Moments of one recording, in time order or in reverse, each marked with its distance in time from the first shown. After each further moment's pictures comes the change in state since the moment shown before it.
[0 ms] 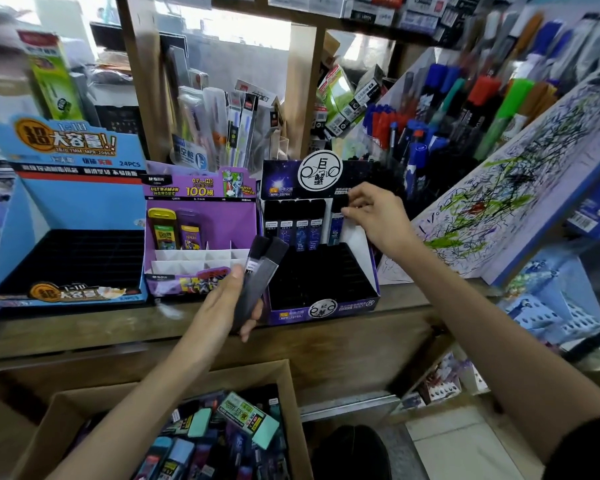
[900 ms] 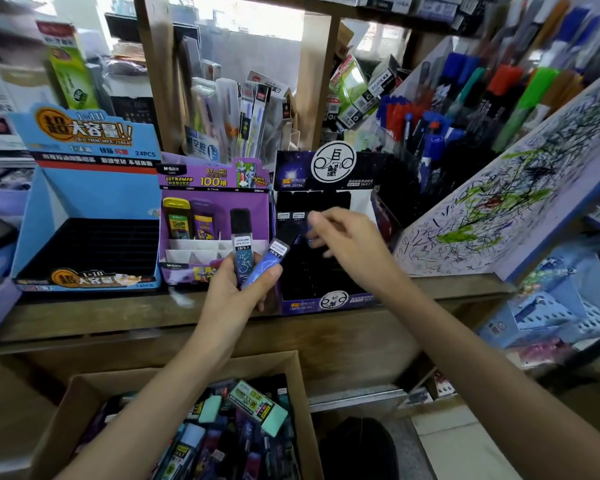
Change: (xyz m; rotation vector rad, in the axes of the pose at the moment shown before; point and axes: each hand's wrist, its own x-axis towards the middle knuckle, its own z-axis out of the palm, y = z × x) left_hand 0.000 0.001 0.007 -0.037 0.232 0.120; right_hand -0.059 -0.043 0.043 0.173 -0.137 0.001
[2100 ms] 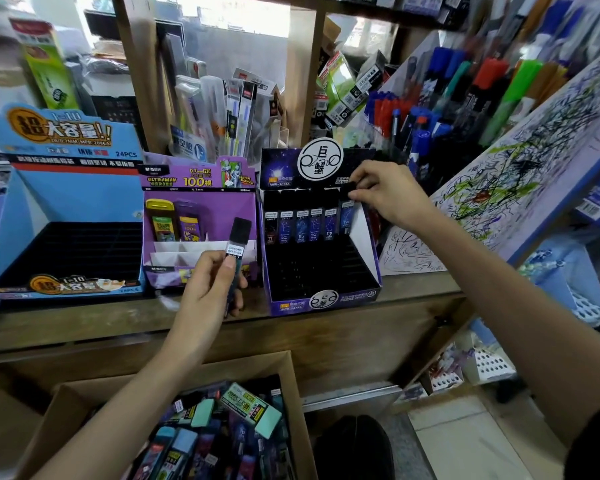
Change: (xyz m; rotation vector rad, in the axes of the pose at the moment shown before) left_hand 0.003 0.000 -0.013 0.124 0.004 0.018; right_hand 0.063 0.023 -0.081 -0.442 0.010 -0.089
